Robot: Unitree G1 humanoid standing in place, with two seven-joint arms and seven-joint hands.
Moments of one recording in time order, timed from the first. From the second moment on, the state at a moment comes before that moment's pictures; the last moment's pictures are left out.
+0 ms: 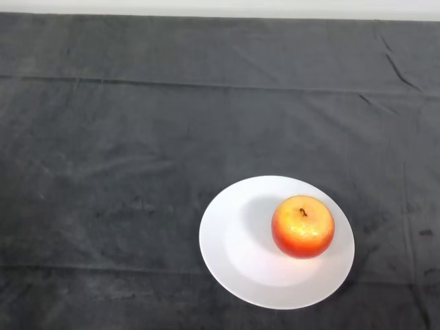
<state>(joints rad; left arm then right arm) 0.06 0.43 0.41 -0.31 -0.06 0.09 0.66 -0.69 -0.57 -1.06 1.18 0.98 0.04 0.29</state>
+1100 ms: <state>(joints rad) 0.06 0.43 0.41 -0.31 -0.06 0.09 0.64 -0.69 -0.57 -1.06 1.18 0.98 0.04 0.29</state>
